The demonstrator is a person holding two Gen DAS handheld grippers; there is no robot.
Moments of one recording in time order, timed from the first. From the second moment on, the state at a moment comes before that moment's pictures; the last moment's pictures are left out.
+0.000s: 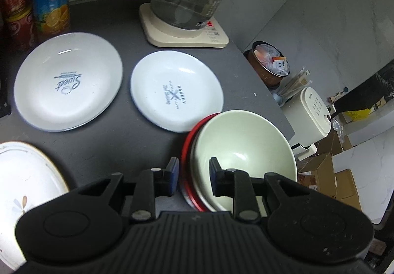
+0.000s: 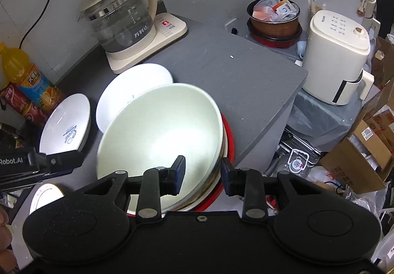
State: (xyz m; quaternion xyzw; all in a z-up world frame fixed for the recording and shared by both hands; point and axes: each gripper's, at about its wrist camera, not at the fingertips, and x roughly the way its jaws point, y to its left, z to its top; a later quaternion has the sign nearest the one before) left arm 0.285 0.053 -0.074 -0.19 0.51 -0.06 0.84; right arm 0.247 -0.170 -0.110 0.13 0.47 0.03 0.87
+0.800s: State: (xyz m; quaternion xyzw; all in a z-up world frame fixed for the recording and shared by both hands) left arm 0.227 0.140 -0.039 -0.20 0.48 0.02 0.85; right arm 0.232 -0.144 -0.066 0.09 0.45 0.10 0.88
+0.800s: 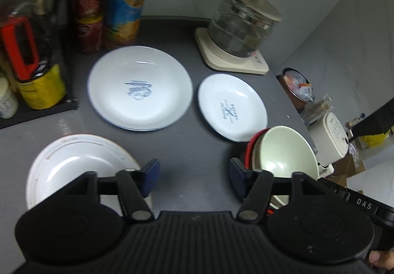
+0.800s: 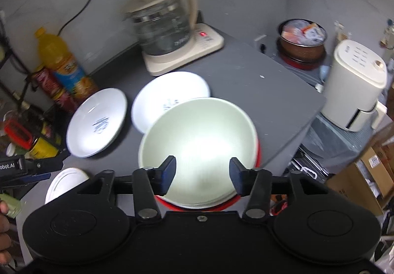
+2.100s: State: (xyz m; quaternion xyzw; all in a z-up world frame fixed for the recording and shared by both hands) left arm 0.201 0.132 -0.050 -0.28 0.47 0.22 0.81; right arm 0.311 -0.058 -0.047 -0.06 0.43 0.38 0.82
